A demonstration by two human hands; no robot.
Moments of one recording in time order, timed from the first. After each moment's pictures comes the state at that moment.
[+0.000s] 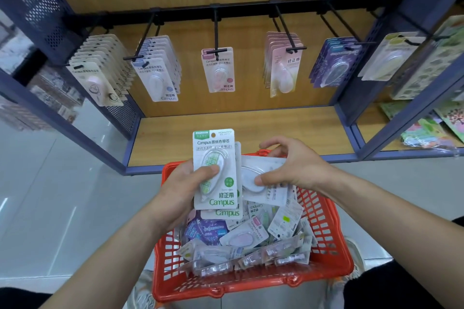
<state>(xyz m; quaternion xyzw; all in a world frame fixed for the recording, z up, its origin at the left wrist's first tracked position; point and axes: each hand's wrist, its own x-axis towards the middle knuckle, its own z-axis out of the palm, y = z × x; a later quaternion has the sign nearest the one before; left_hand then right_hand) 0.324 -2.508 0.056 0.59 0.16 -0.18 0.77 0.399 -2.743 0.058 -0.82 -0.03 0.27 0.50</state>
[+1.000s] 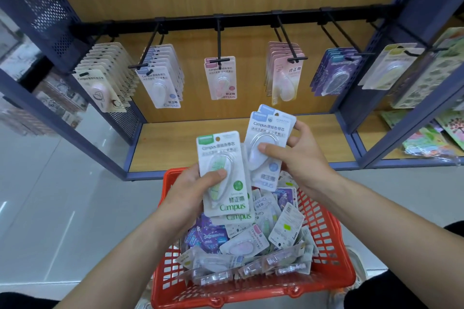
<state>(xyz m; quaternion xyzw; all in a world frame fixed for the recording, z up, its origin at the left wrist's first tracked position) 0.326 -2.520 0.060 0.61 0.18 -0.14 0.75 0.408 -2.727 0.053 -0.66 0.08 0.14 0.73</state>
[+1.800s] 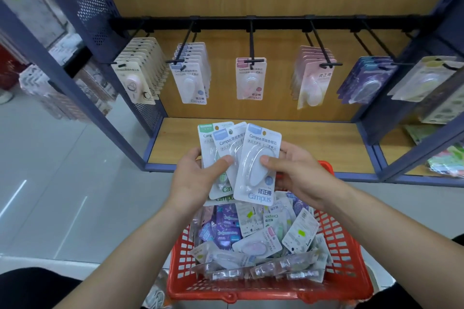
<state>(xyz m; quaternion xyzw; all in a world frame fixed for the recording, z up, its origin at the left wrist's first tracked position) 0.325 -2.493 0.067 0.69 0.24 0.00 0.68 0.395 -2.692 0.054 -0.62 -0.04 0.31 0.72</state>
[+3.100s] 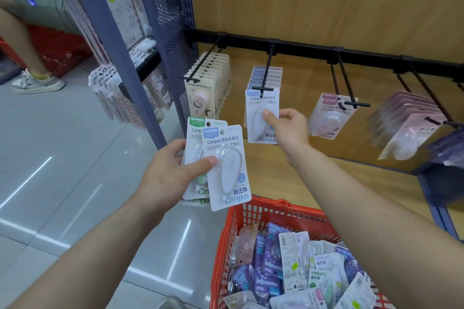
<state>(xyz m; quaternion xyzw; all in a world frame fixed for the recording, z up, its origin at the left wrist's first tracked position) 0.339 -2.322 0.088 0.70 0.27 0.07 0.66 0.543 -2.480 0.037 -0.76 0.01 0.08 0.64</state>
